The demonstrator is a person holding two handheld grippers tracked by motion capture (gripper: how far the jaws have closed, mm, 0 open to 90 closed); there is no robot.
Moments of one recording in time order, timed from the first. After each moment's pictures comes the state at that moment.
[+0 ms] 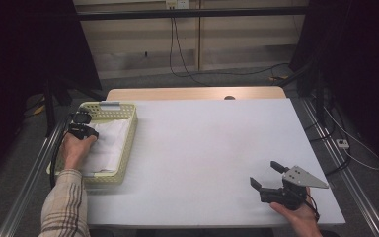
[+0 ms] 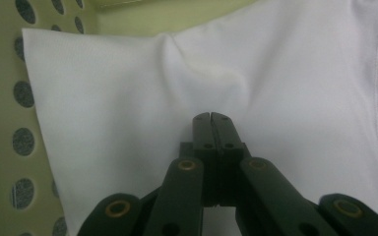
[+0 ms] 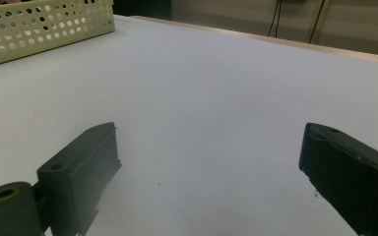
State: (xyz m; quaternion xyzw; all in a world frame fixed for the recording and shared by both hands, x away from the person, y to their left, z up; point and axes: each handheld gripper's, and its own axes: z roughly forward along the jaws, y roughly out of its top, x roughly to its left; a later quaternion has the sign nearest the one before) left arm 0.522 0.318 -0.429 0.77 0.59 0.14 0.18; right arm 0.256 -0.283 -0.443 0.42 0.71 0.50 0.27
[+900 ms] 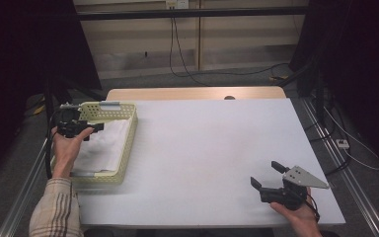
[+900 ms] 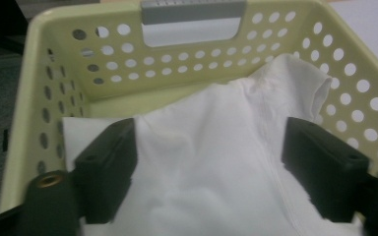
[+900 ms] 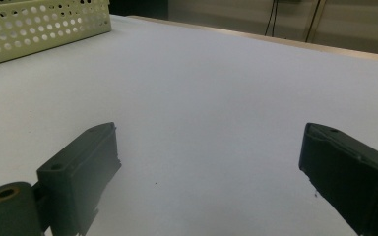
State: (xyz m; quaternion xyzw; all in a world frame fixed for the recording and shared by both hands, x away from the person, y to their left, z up) left arm 0.491 0.330 -0.389 0.75 0.53 0.18 0.35; right arm 0.255 -0.284 -0.443 0.43 0.70 0.50 0.28
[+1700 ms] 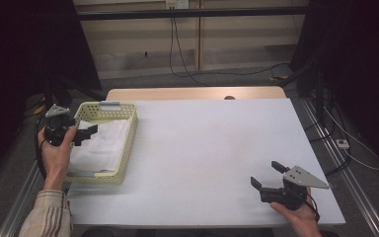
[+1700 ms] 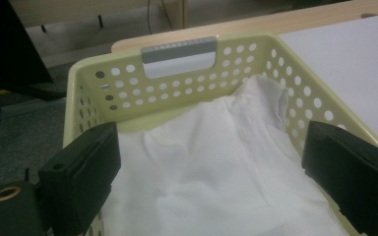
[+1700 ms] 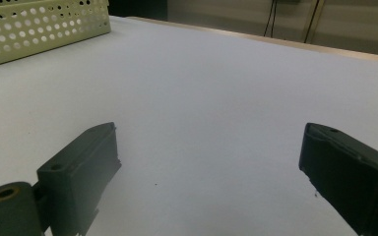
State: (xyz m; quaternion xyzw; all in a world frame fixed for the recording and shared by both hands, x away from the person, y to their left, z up) left arm 0.448 0.335 -0.362 0.74 0.49 0.24 0.39; right arm 0.255 -0.284 -0.443 0.43 0.70 0.50 0.28
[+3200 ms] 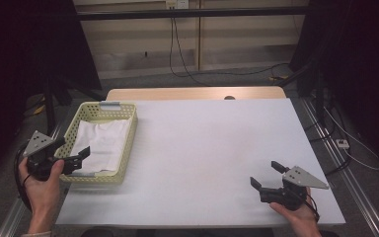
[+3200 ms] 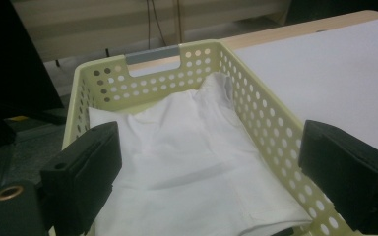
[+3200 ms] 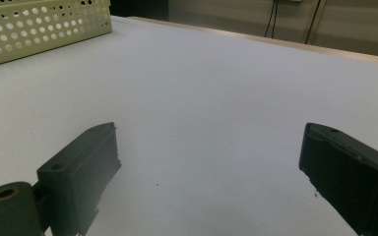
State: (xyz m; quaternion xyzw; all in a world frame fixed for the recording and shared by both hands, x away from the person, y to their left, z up) left arm 0.342 0.328 -0.349 0.73 0.45 0.29 0.43; right arm 0.255 -0.282 -0.442 0.43 0.70 0.50 0.28
